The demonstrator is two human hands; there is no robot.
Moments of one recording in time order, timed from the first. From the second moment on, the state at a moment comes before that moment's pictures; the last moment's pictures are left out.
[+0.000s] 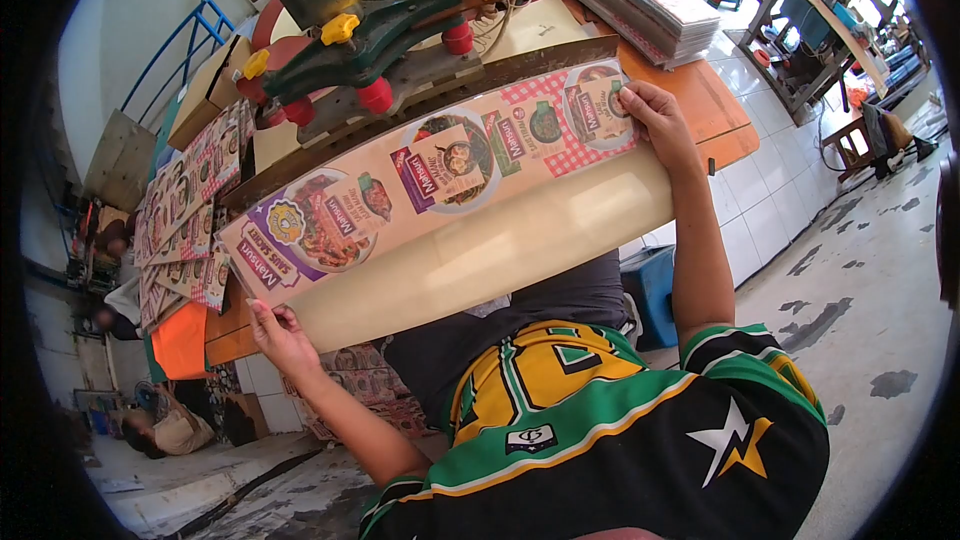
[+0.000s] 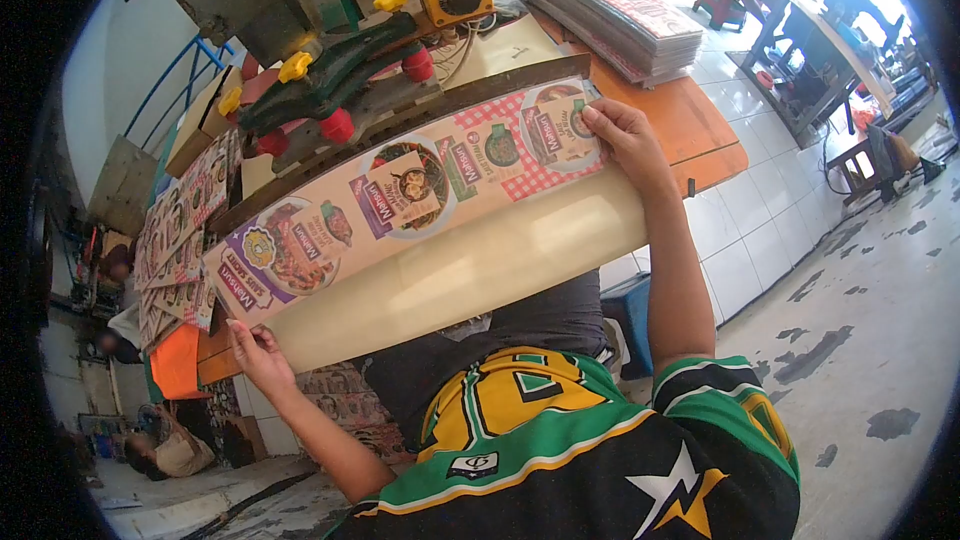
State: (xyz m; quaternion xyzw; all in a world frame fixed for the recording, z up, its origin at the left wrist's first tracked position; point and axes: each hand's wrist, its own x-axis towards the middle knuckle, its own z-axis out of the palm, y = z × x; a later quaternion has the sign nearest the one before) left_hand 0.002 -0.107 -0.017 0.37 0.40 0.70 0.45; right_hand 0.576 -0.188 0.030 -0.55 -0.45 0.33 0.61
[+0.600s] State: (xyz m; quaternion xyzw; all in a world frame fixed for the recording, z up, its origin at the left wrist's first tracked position) left_hand 0.015 -0.110 -0.010 0.37 0.42 0.71 0.42; right_hand 0.574 -0.186 0.028 -0.54 -0.43 0.35 0.63
